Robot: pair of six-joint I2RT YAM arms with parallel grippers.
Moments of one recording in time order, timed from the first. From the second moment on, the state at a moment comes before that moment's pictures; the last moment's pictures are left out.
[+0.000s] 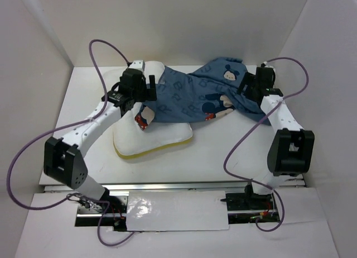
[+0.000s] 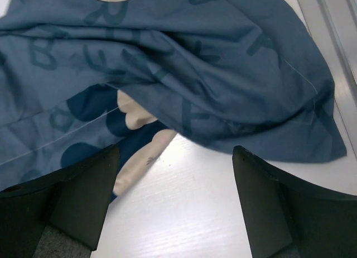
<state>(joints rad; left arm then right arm) -0.40 1.52 1.34 -0.37 -0.24 -0.32 -0.06 1.58 1.26 -0.34 0.09 0.34</state>
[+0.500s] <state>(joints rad) -0.36 1.89 1.55 -0.38 -0.30 -0.32 0.03 1.74 1.33 -0.32 0.13 0.28</state>
